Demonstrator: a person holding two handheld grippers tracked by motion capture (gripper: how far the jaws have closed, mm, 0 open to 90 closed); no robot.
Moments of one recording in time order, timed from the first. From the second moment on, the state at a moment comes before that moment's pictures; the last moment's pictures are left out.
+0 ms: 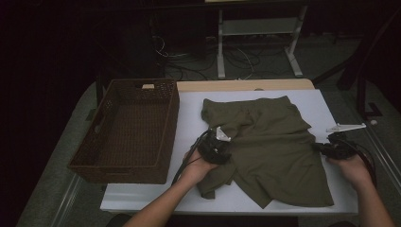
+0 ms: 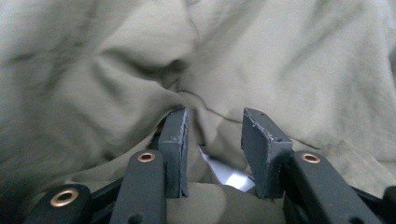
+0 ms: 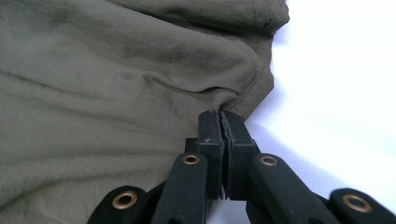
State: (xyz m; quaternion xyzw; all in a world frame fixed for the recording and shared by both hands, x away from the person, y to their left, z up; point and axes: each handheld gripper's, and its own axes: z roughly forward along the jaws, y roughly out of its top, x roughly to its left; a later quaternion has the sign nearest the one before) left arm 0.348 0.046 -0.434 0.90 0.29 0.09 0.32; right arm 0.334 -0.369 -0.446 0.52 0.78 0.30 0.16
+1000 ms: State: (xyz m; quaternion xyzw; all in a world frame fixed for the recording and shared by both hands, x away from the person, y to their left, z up) left arm 0.394 0.044 -0.426 0.88 0.28 0.13 0.35; right arm 0.354 -0.383 -0.424 0.53 0.74 0.34 0.22
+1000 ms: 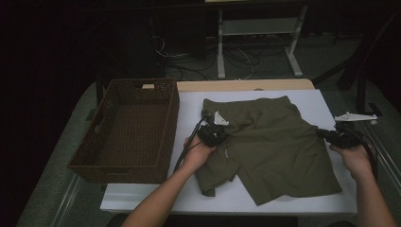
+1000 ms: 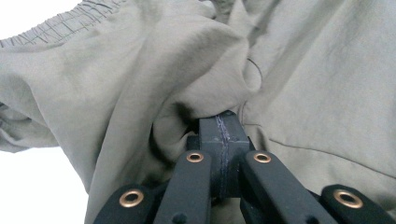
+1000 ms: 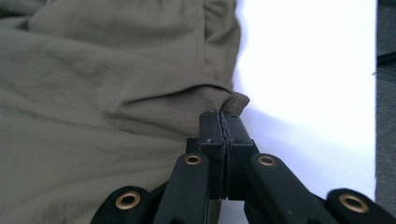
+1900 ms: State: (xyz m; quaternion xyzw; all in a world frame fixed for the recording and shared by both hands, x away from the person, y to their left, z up) left arm 0.384 0.022 -0.442 0.91 0.24 0.12 0.33; right arm 0.356 -0.381 -0.431 0.53 0.75 0.34 0.20
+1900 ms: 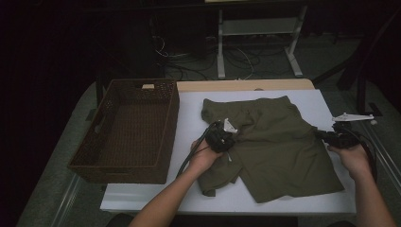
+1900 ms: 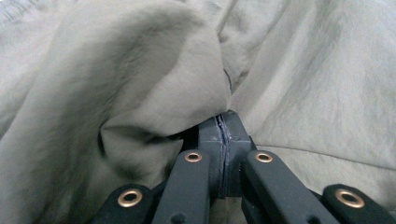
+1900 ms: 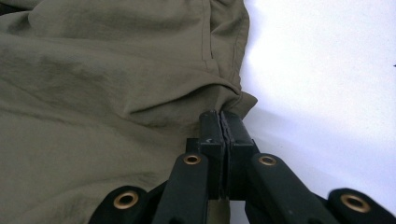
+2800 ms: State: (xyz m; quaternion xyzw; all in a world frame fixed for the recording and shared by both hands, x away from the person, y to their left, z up) left arm 0.450 0.020 -0.434 0.89 0.27 0.13 0.34; right arm 0.390 -0.390 -0.443 0.54 0.73 0.37 0.19
